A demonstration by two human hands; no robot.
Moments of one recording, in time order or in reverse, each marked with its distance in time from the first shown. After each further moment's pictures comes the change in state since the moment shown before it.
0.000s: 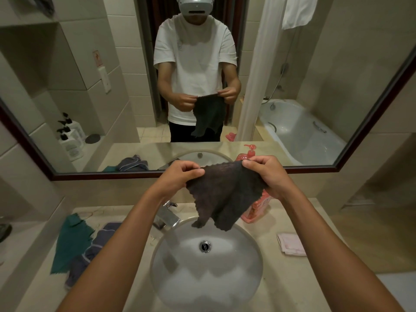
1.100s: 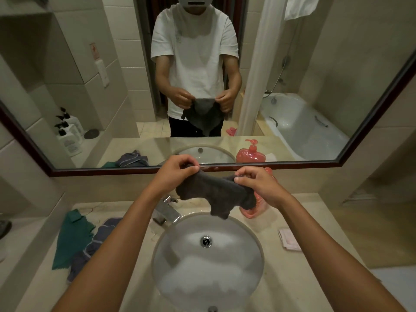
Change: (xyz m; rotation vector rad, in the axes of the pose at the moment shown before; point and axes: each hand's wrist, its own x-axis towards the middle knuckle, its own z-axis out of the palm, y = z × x) left_hand 0.003 -0.011 -0.010 0.314 0.106 0.107; right_hand -0.008 0.034 0.012 -0.231 -0.179 -0.019
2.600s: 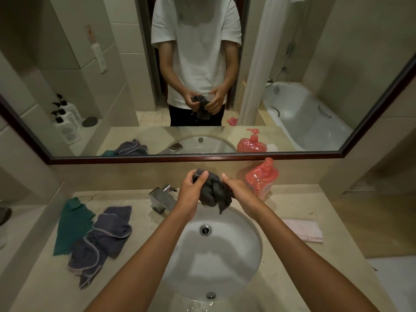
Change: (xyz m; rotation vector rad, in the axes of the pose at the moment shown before) left_hand -0.023 -0.047 0.104 -0.693 0.299 -0.348; right_hand 0.003 0.036 0.073 0.146 0.035 0.285
